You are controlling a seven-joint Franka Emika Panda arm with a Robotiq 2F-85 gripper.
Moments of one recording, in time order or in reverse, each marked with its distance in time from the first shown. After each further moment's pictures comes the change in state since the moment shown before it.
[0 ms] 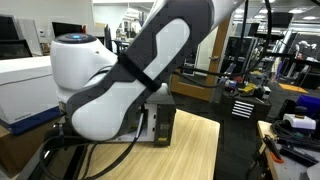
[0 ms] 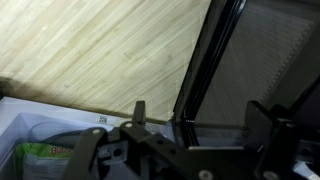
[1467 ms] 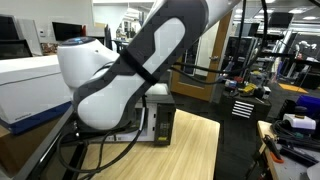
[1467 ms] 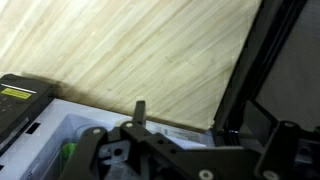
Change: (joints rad) arm -0.028 -0.001 -0.010 0.010 0.000 -0.163 0.001
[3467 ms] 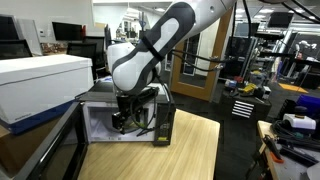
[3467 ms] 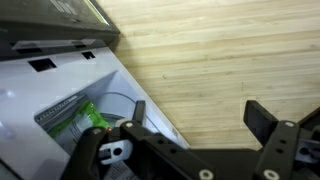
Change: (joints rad) arm -0.367 -0.012 0.176 -0.008 0.028 -0.148 -0.901
